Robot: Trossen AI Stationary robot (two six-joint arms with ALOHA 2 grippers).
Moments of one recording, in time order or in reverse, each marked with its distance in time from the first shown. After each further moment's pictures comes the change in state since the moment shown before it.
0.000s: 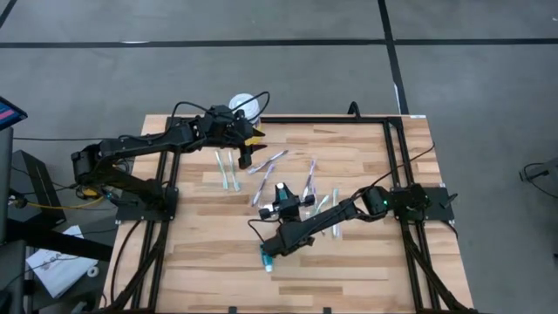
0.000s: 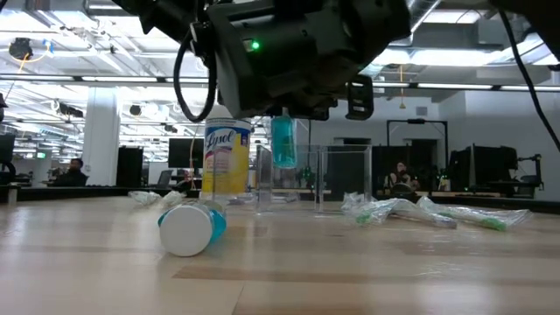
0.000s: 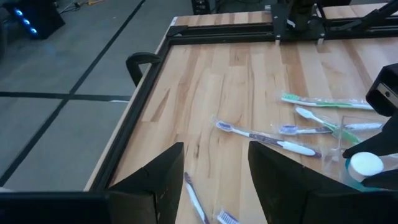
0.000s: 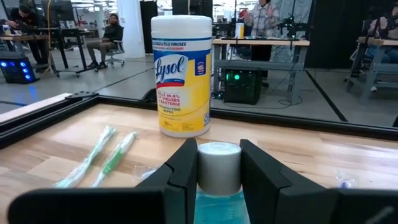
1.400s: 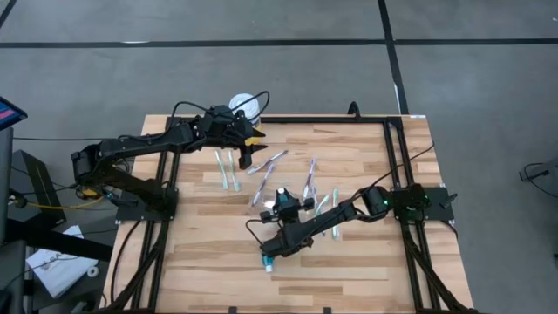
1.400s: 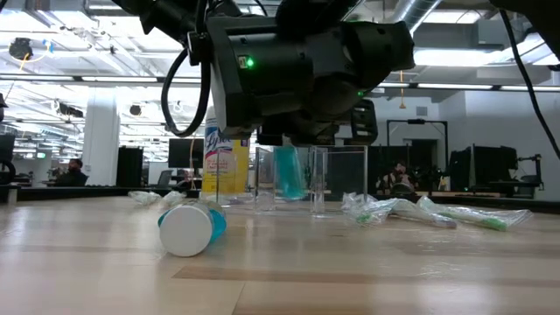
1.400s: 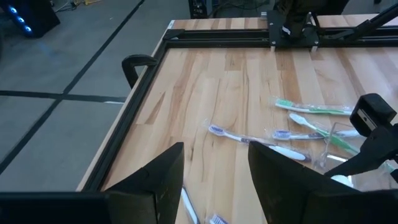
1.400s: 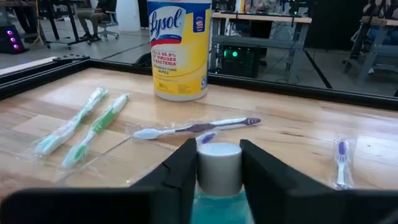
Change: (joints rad) left arm 0.000 0.000 0.000 0.010 0.020 -0.031; right arm 0.010 -0.003 -0.093 0.217 -0.106 -0.158
